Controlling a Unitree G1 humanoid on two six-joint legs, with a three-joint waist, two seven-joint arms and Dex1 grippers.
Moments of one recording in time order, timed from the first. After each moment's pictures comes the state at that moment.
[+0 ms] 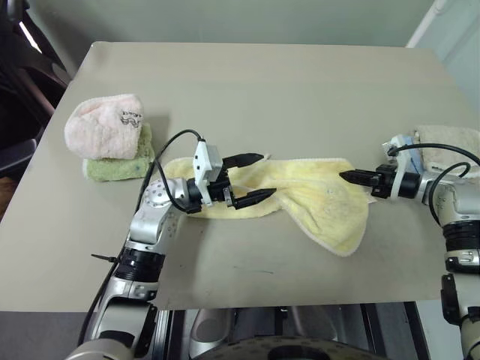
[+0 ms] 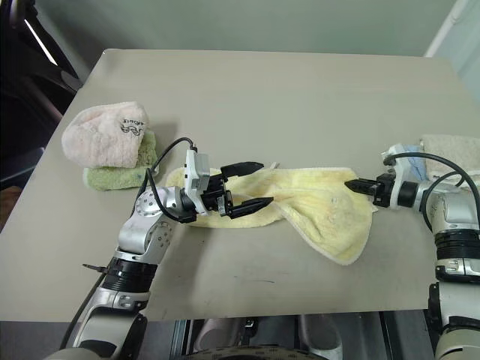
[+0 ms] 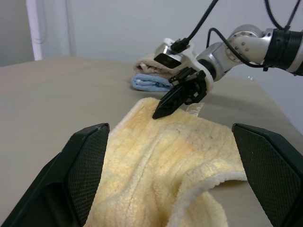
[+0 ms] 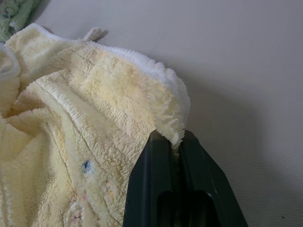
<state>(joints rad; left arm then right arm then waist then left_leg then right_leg) -0.40 0.37 -0.08 0.05 -0.46 0.16 -1.08 -0.56 -0.75 -0.05 0.41 0.44 0.73 1.10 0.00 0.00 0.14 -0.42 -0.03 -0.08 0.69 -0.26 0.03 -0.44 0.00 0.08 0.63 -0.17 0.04</state>
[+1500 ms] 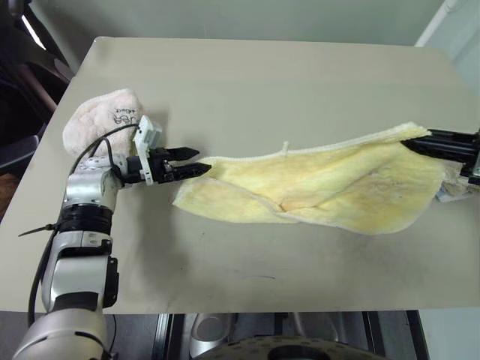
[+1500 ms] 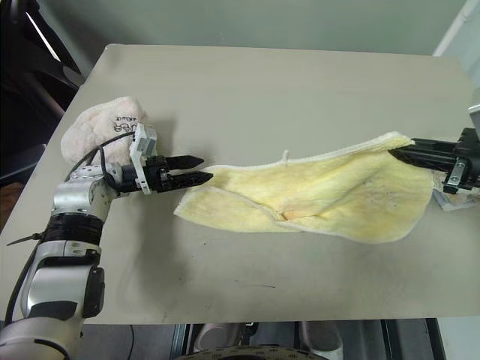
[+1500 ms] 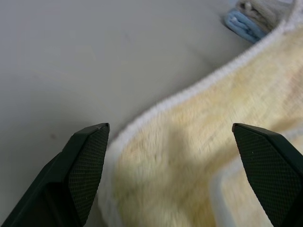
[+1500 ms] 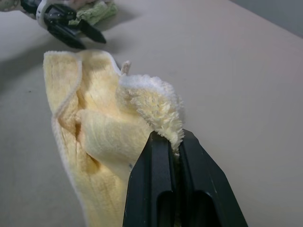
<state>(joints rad) -0.71 0.65 0.03 0.66 -0.38 0.45 -1.32 -0.29 -1.17 -0.48 -0.33 0.75 0.88 1.11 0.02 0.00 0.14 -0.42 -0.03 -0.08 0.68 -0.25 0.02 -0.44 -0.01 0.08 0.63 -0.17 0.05</state>
